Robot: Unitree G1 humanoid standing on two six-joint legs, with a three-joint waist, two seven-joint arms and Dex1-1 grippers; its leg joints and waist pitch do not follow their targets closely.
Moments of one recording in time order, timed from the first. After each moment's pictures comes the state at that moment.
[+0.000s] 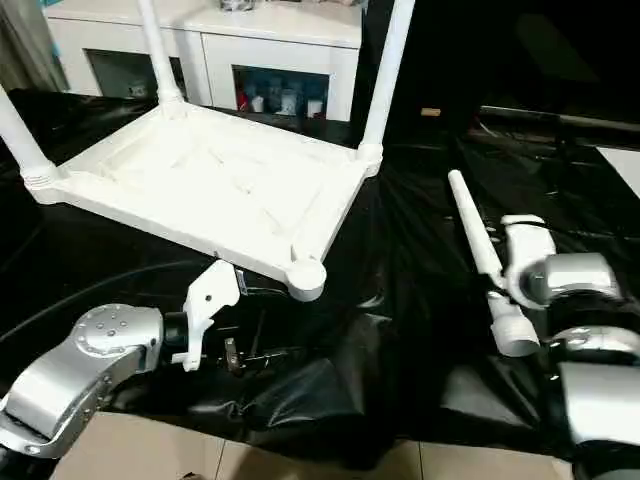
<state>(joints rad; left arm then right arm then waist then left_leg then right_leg) -0.23 0.45 -0.31 -0.31 -0.26 0.59 -0.86 -0.82 -0.61 -0.07 1.08 -0.02 0.76 0.44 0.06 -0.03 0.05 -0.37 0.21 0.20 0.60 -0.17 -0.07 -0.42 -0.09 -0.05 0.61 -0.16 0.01</state>
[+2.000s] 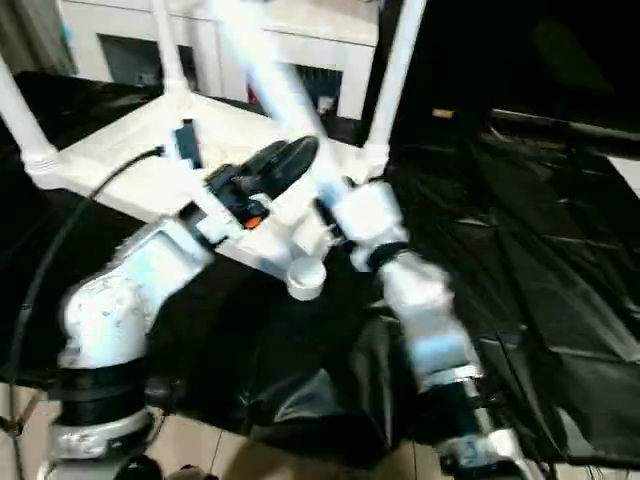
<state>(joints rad) -0.55 -0.10 0.15 -0.14 -0.70 0.75 -0.33 -0.42 -0.17 0.15 0.20 -0.16 -0.04 0.26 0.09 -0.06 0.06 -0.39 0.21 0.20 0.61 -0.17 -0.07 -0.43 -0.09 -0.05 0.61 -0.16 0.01</state>
